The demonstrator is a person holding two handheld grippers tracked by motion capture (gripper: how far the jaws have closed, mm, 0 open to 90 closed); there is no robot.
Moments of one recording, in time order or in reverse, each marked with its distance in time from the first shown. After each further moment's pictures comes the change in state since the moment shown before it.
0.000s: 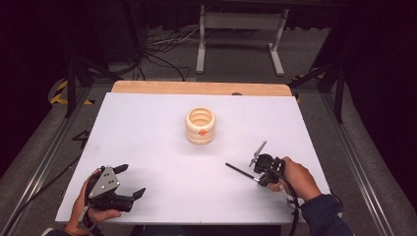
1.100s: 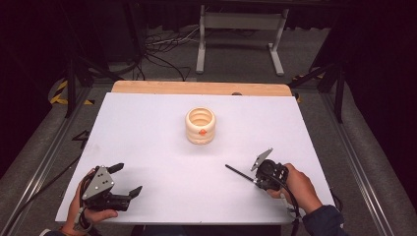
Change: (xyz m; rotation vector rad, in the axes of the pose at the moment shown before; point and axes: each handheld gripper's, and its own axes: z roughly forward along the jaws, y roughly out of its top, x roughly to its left) left arm 0.003 -0.001 -0.008 -0.036 0.038 -0.009; right arm 0.016 -0.016 -0.001 -0.158 -0.049 0.026
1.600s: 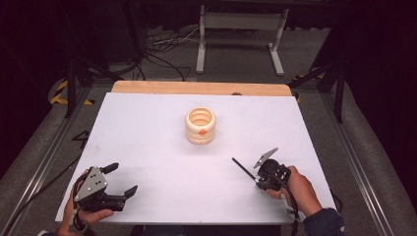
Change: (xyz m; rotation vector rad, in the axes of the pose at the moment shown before) left arm 0.005 -0.005 -0.011 -0.035 0.014 -0.035; right arm -0.001 -0.005 0.002 -0.019 -0.007 0.144
